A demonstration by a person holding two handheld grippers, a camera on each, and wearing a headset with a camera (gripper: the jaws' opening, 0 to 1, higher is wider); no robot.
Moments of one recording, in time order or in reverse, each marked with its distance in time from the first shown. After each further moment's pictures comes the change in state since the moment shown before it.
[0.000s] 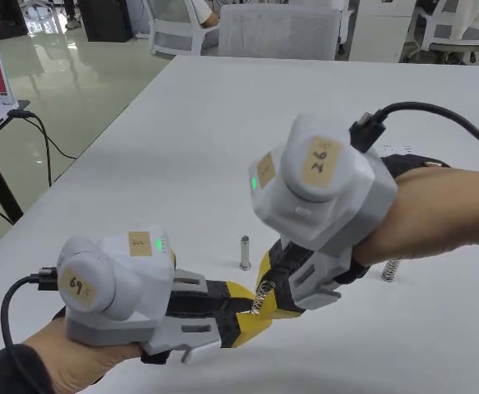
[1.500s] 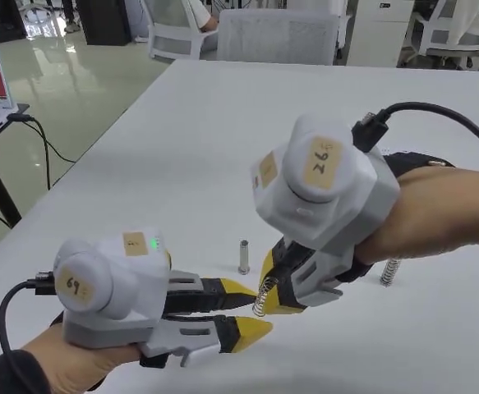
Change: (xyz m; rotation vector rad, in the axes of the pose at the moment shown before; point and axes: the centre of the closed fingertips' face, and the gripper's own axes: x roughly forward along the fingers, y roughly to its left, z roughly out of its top) left arm -0.001 0.007 0.001 -0.056 -0.021 0.032; right arm -0.006 -0.005 -0.002 0.002 0.013 -0.033
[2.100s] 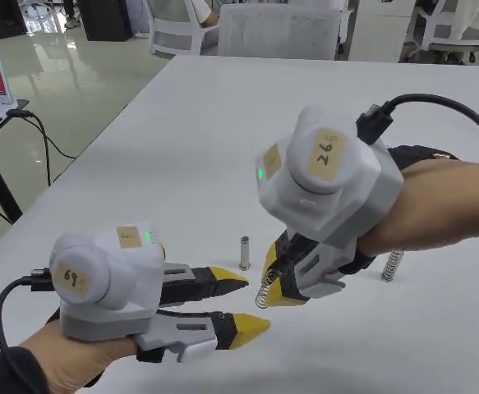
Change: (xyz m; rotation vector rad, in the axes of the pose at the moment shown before) left arm -0.003 0.012 -0.004 -0.044 0.002 0.050; right arm -0.001 -0.006 -0.003 0.008 -0.001 -0.009
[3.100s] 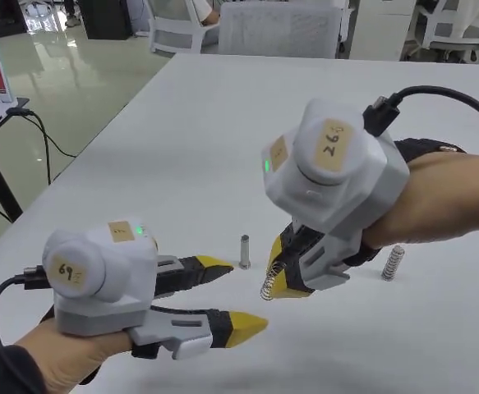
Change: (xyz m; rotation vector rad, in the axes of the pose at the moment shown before) left arm -0.004 0.012 -0.001 -0.031 -0.002 0.059; right arm -0.004 -0.007 -0.005 0.010 0.007 -0.014
